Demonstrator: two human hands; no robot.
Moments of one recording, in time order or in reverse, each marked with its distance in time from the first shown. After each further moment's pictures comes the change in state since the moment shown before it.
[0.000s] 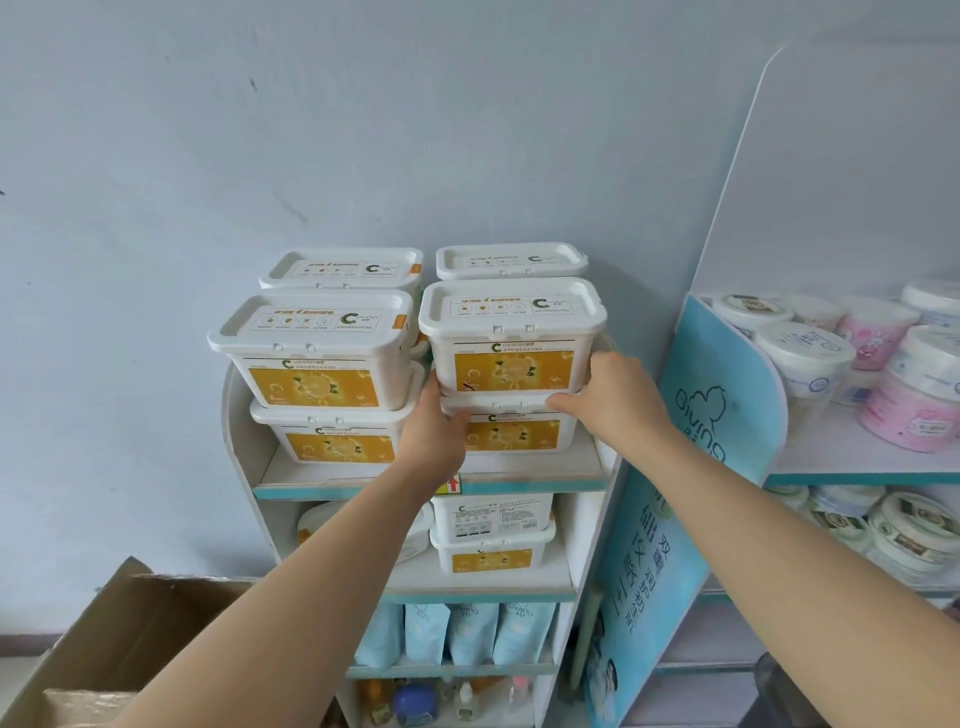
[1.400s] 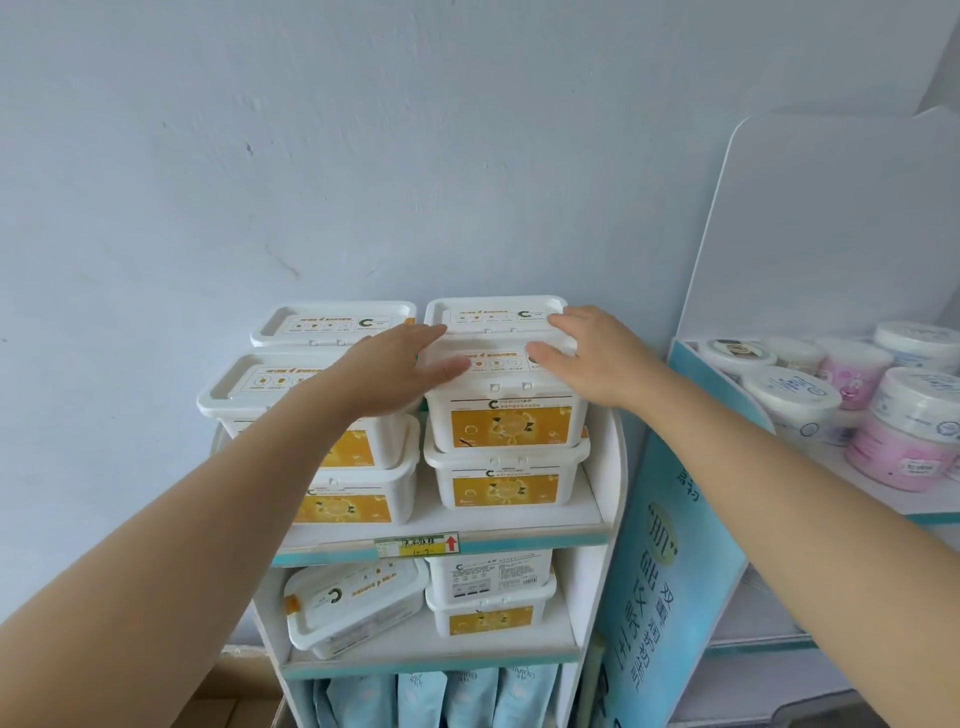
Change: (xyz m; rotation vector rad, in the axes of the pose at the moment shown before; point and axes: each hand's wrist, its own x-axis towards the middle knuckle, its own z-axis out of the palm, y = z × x) left_hand 0.057 0.078 -0.093 0.689 -0.193 0.385; right_hand 0.052 -0.043 -0.053 -0.235 -0.032 -0.261
